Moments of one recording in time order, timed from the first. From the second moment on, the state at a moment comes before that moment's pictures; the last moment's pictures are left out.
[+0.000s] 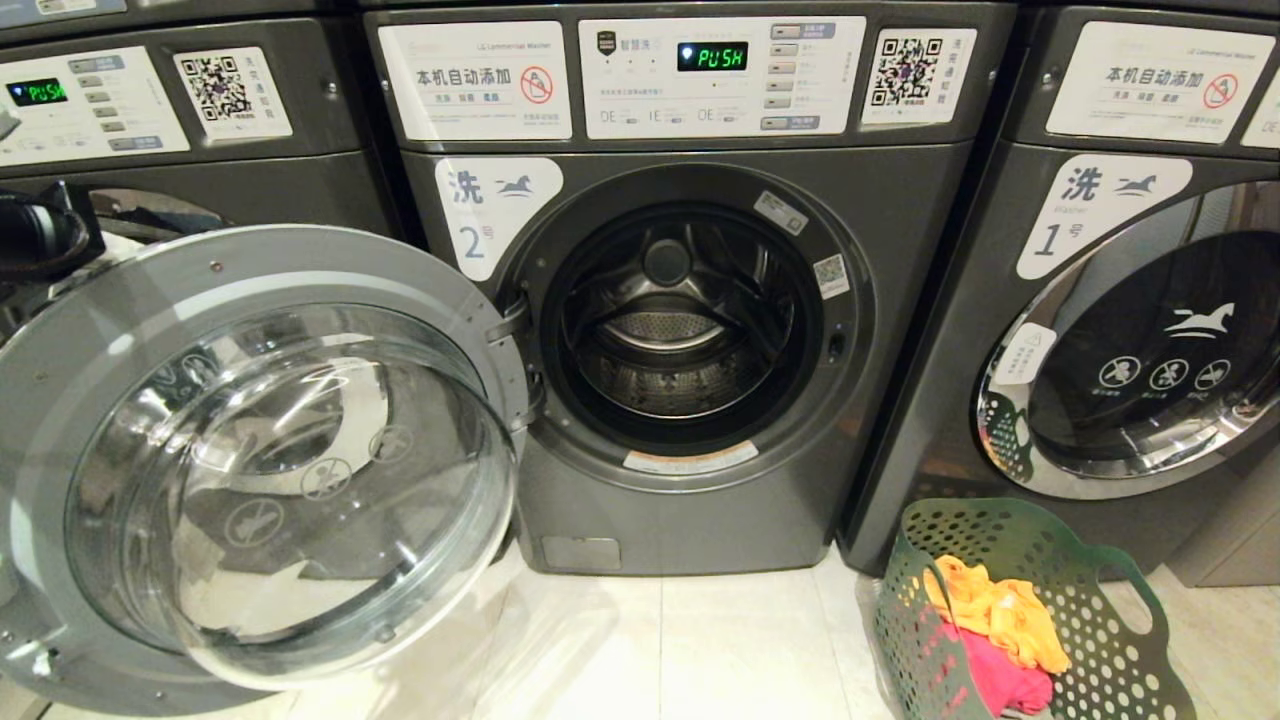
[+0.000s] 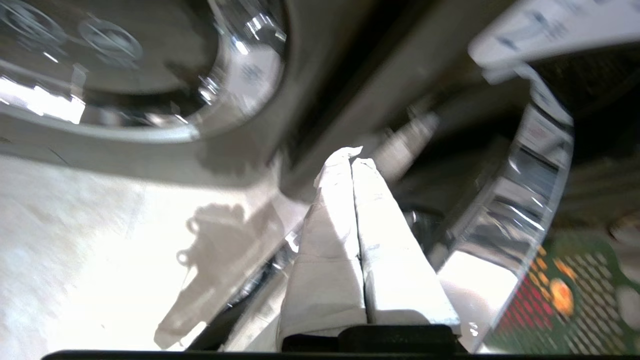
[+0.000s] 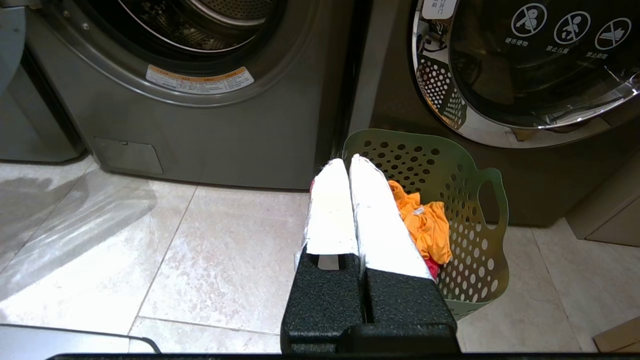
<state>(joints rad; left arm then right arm) 0.36 1.81 -1.89 0.57 -0.51 -0.07 0.00 0.00 0.00 0.00 0.04 -0.09</state>
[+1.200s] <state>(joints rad) -0.67 1.68 -1.78 0.34 0.18 -0.23 0.00 0.00 0.00 0.01 0.04 -0.10</state>
